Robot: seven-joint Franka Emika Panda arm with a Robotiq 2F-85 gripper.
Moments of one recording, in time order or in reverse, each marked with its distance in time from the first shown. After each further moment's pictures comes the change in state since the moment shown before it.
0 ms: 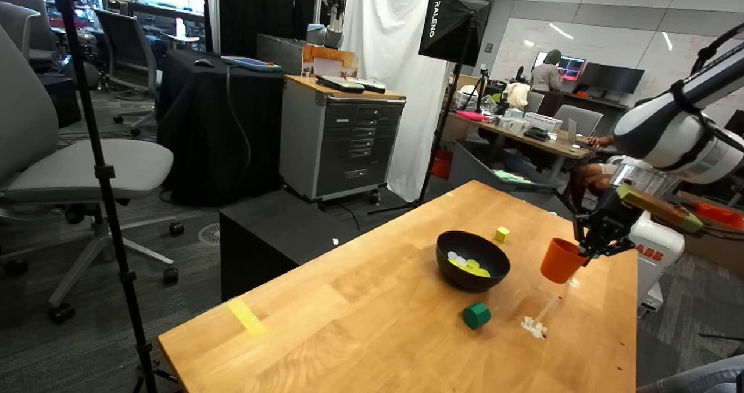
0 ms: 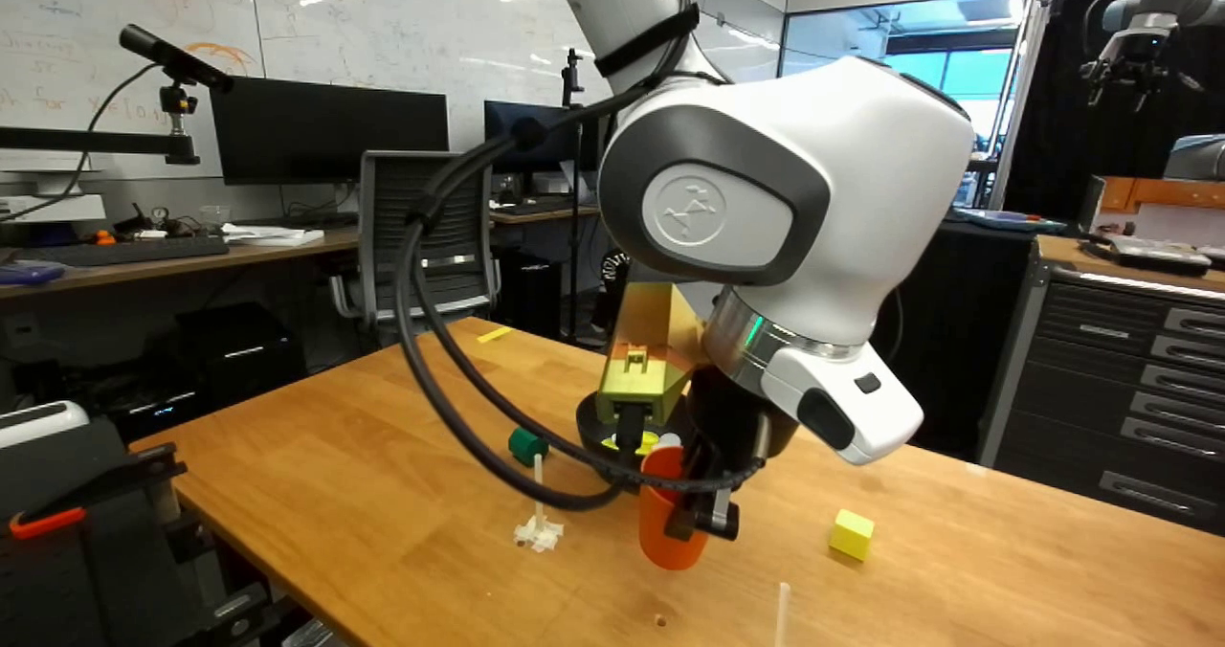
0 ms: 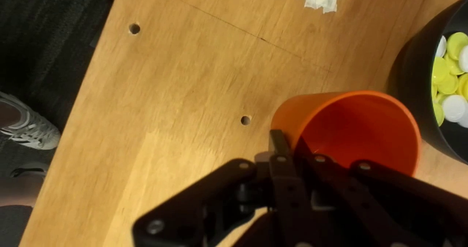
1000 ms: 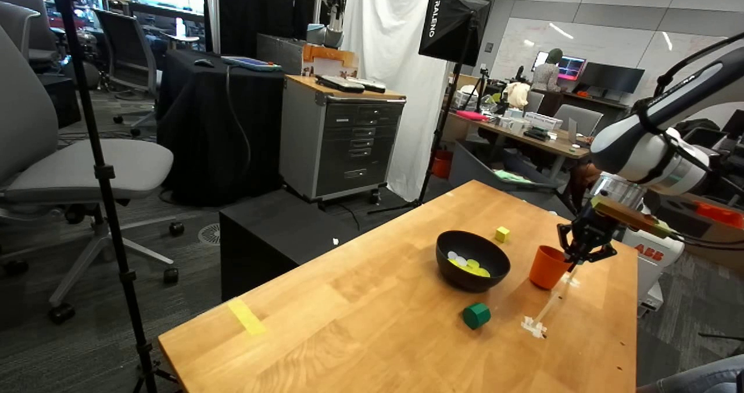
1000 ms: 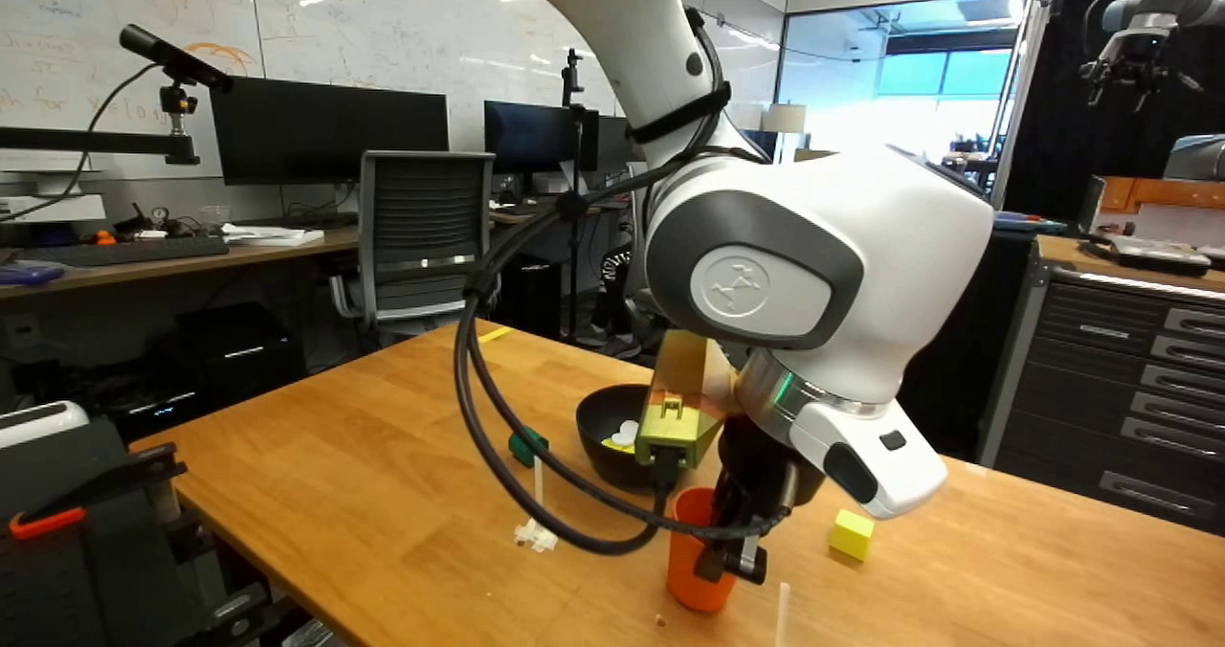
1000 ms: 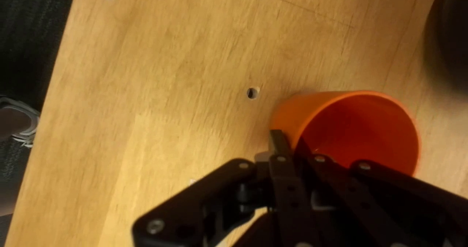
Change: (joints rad) arm 0.020 0.152 -0.025 0.141 -0.002 0.007 0.097
